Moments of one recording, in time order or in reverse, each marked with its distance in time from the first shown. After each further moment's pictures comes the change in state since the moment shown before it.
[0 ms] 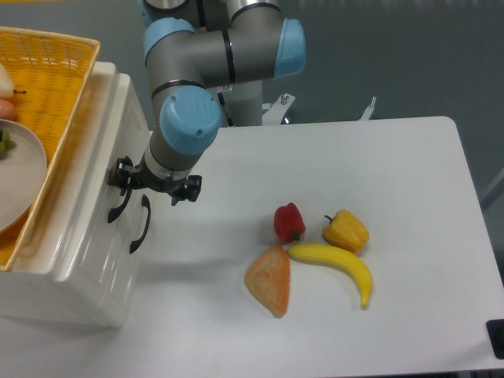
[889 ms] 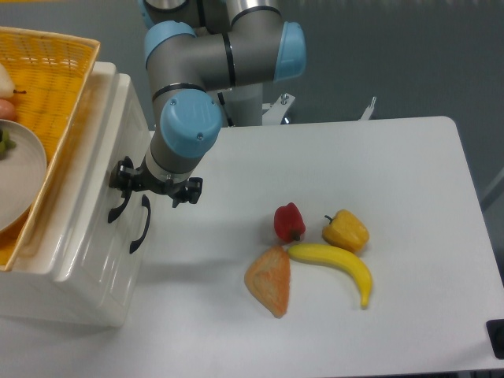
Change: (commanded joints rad) arm 0.000 -0.011 0.000 0.008 0.008 0.003
